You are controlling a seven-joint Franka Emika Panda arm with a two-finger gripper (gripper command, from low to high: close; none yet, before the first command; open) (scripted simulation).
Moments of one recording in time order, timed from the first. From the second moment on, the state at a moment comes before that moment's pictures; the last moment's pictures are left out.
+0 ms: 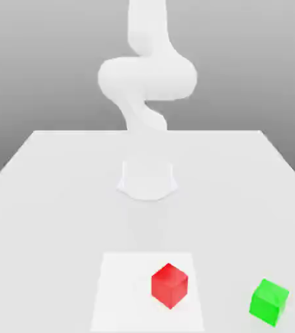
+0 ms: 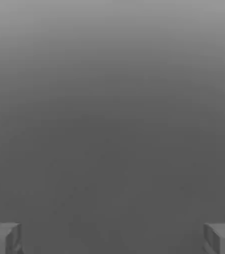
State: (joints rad) arm 0.03 -0.71 -0.02 -2.34 0.00 2.35 0.73
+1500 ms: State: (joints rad) arm 0.28 0.13 0.00 -2.53 0.00 2.66 0.22
